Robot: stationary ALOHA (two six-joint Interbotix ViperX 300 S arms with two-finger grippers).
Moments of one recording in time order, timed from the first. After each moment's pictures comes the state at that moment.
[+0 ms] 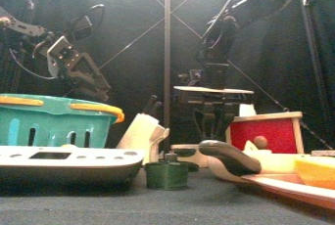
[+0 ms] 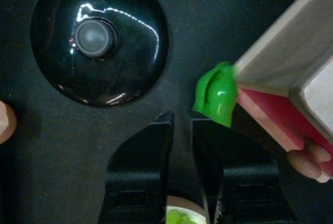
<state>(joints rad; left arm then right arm) 0.22 -0.49 1.11 -0.41 -0.21 0.43 -0.03 0.21 0.36 -0.53 0.92 1.57</state>
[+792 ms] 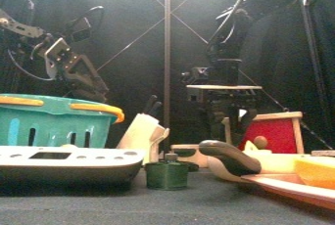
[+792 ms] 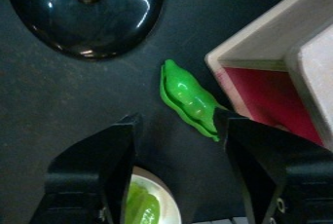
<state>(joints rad) 0.22 -0.49 1.12 -0.41 -0.21 0.43 0.02 0.17 0.42 -0.49 0.96 1.34</state>
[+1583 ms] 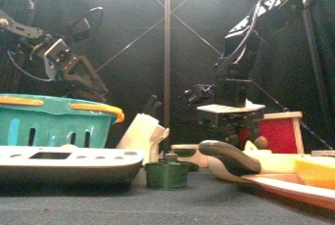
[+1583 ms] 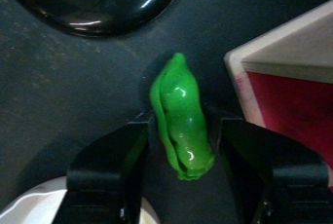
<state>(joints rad) 0.23 -0.49 1.13 -0.41 -0.21 0.43 -0.01 0.22 0.51 -0.50 0.78 1.27</state>
